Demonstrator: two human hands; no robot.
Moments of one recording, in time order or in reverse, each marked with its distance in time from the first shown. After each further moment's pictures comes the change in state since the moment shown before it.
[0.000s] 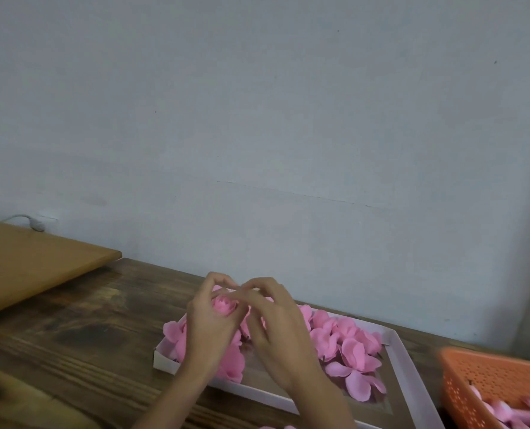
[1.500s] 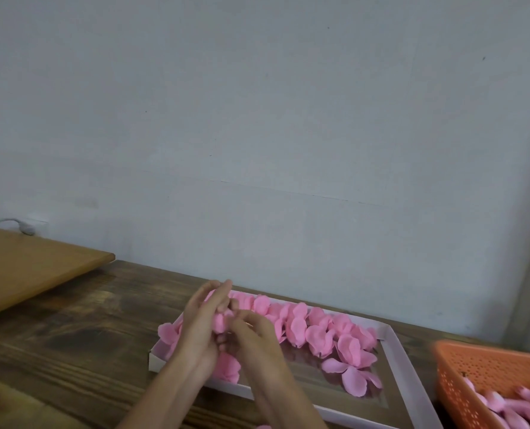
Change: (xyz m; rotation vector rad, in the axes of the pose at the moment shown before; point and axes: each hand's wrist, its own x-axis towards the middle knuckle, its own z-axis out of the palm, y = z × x) left_hand 0.009 0.001 -0.002 -0.645 -0.061 -0.531; right_hand -0.002 -0.009 0.047 1.038 0.043 0.780
